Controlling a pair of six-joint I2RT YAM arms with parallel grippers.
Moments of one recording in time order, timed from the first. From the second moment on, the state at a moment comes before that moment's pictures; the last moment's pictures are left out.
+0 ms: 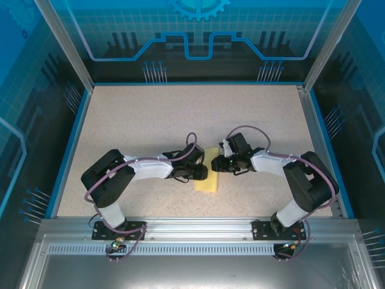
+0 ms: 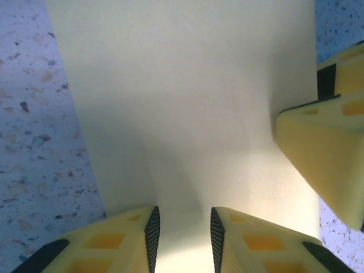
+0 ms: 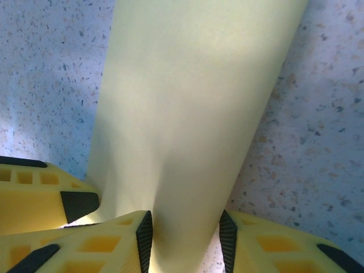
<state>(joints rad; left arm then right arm) -0.81 1.74 0.90 -0.18 0.13 -0.72 0.50 1.59 0.72 -0.19 -0.36 0.48</state>
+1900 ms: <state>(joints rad) -0.73 1.59 0.88 -0.26 0.13 -0.69 0.49 1.56 0.67 -0.16 -0.30 0.56</state>
